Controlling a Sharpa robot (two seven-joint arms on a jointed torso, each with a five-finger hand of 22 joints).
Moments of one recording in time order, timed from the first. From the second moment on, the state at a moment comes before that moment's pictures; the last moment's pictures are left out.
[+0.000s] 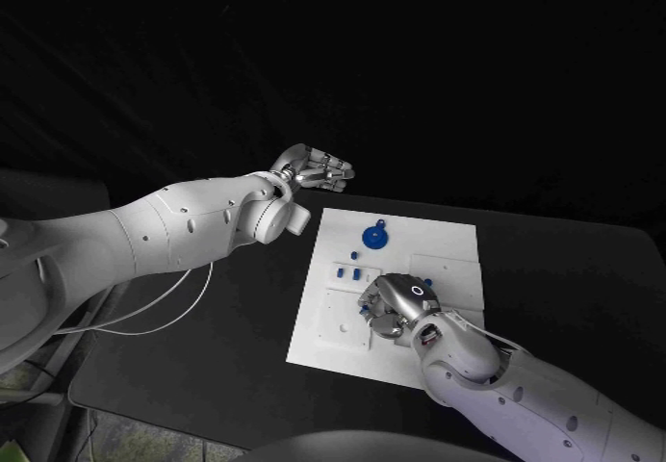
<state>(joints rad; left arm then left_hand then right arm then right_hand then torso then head) 1.26 -0.65 -0.09 1.13 -0.32 -0.33 0.26 1.36 -0.03 0.23 -0.03 0.10 1.06 0.13 0.06 0.06 1.13 0.13 0.06 0.06 1.13 0.12 0.06 0.07 0.06 1.02 0.11 0.07 0.08 0.72 -0.49 0.17 1.42 -1.94 -0.41 -0.31 1.25 -0.15 0.70 -0.21 0.08 1.30 0.07 0.06 0.08 1.40 0.01 0.06 0.06 1.45 -0.07 0.80 0.68 0.08 1.46 -0.09 0.38 1.31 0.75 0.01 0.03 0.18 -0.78</state>
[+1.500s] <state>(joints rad) 1.26 -0.65 -0.09 1.12 -0.32 -0.32 0.25 1.36 -0.03 0.23 -0.03 0.10 1.06 0.13 0.06 0.06 1.12 0.13 0.06 0.06 1.13 0.12 0.06 0.07 0.06 1.02 0.11 0.07 0.08 0.72 -0.54 0.17 1.50 -1.88 -0.47 -0.31 1.33 -0.25 0.36 -0.14 0.20 1.07 0.09 0.06 0.06 1.03 0.11 0.07 0.06 1.39 -0.01 0.79 0.61 0.16 1.46 -0.03 0.16 1.25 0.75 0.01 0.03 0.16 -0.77</state>
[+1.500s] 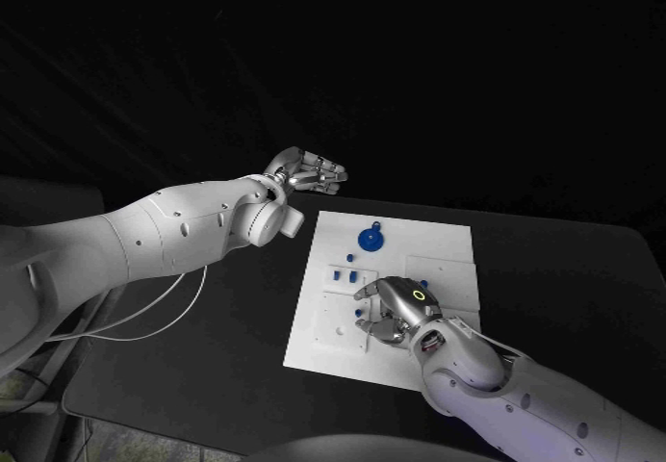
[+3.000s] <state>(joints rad) 1.26 -0.66 -0.09 1.11 -0.32 -0.32 0.25 1.36 -0.03 0.23 -0.03 0.10 1.06 0.13 0.06 0.06 1.12 0.13 0.06 0.06 1.13 0.12 0.06 0.07 0.06 1.02 0.11 0.07 0.08 0.73 -0.70 0.33 1.50 -1.81 -0.28 -0.32 1.33 -0.22 0.49 -0.15 0.08 1.10 0.10 0.06 0.06 1.12 0.08 0.06 0.06 1.41 -0.03 0.81 0.61 0.15 1.47 -0.05 0.17 1.30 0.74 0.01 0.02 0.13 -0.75</state>
